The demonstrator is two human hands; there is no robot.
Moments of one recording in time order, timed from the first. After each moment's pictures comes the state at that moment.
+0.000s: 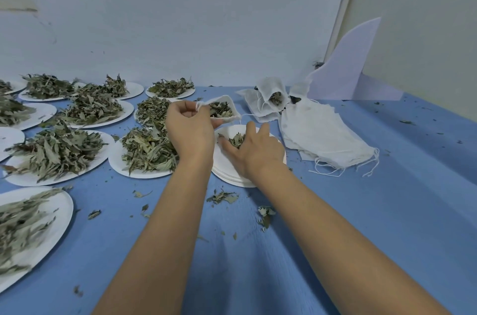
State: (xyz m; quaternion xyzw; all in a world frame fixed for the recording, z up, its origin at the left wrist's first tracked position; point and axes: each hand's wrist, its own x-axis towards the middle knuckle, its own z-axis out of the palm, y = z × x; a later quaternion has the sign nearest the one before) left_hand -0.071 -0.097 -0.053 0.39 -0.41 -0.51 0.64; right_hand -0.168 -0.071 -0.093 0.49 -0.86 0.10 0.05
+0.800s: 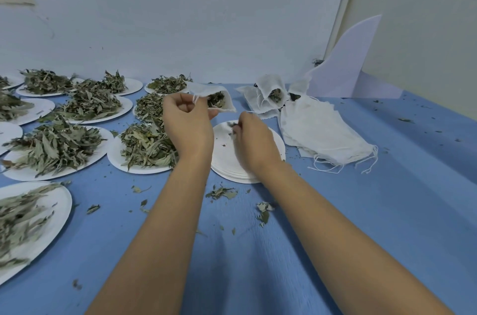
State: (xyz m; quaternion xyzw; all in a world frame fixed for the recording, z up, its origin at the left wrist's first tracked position) left_hand -0.072 -0.096 -0.055 0.37 -0.43 -0.47 0.68; right_hand -0.176 -0.076 -0.094 0.58 -0.74 0.34 0.04
